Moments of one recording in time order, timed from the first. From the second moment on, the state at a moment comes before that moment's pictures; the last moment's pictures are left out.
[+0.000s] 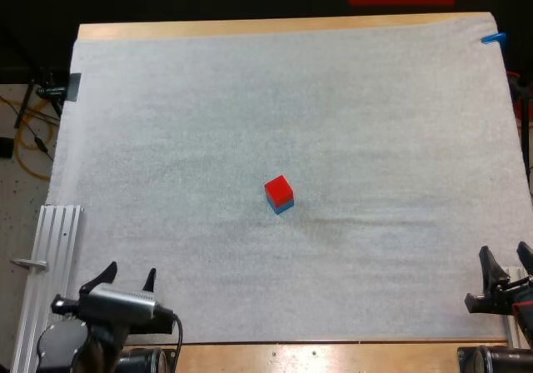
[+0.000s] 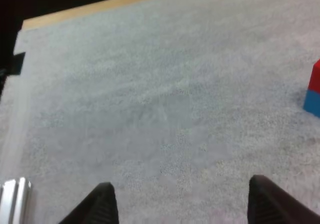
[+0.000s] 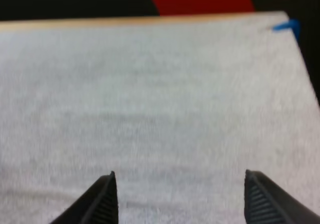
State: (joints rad) left arm 0.09 -0.01 -0.56 1.15 0.18 -1.56; right arm -0.07 -0.01 -0.51 1.01 -0.19 -1.90
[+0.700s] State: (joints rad) left arm 0.09 -0.01 -0.55 1.15 0.18 -1.56; right arm -0.07 -0.01 -0.51 1.02 -0.17 -1.90
